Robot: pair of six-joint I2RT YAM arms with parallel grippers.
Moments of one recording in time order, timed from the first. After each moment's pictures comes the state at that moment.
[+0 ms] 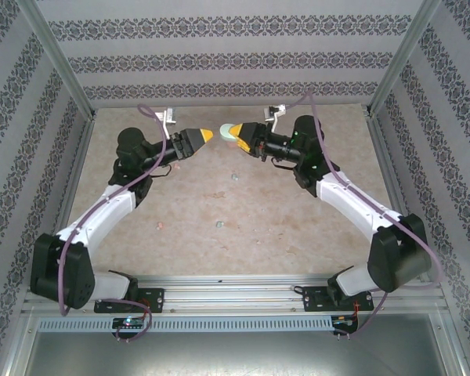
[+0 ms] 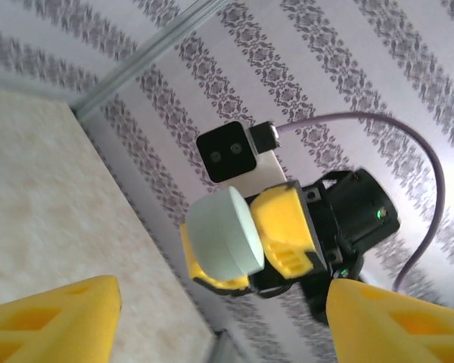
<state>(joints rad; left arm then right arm) -0.24 1.30 0.92 0.52 0.85 -0.97 0.43 1.44 1.09 0.34 -0.77 1.31</state>
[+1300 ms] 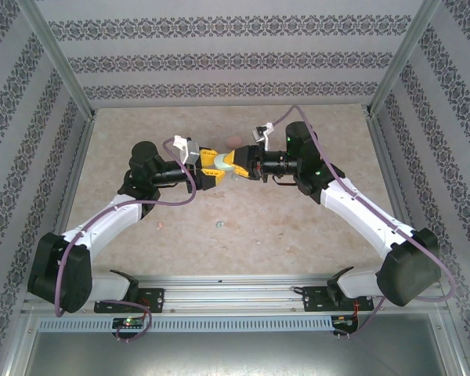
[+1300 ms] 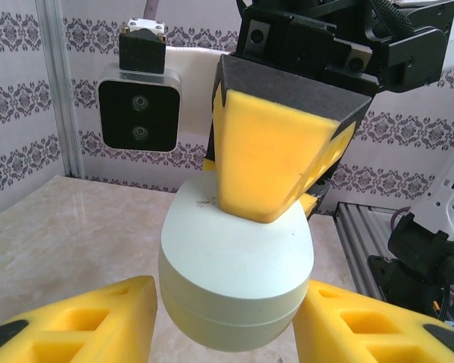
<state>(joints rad) -0.33 1.31 0.81 0.53 1.02 -0.06 0.52 1.35 1.10 -0.04 -0.88 1.18</state>
